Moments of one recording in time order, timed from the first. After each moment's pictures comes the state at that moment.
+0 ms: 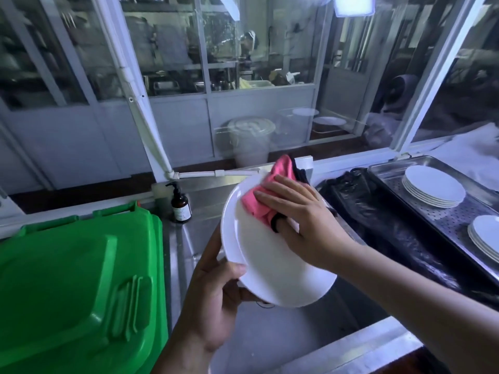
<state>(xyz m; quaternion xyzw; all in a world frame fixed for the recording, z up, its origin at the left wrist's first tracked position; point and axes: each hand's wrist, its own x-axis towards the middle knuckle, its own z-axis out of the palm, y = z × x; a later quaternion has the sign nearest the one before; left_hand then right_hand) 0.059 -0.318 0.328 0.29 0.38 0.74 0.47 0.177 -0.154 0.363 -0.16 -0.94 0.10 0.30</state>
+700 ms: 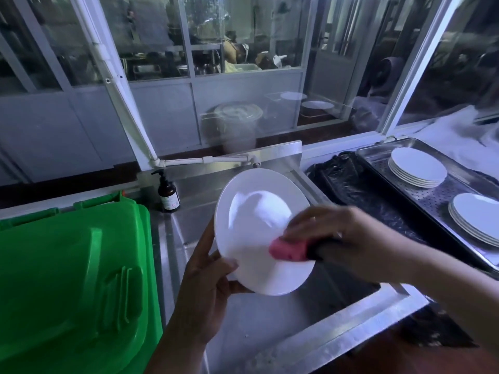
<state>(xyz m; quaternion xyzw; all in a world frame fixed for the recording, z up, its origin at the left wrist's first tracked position) 0.051 -0.320 0.299 0.26 0.41 0.72 0.49 0.248 -0.173 0.389 -0.10 -0.93 0.31 0.16</state>
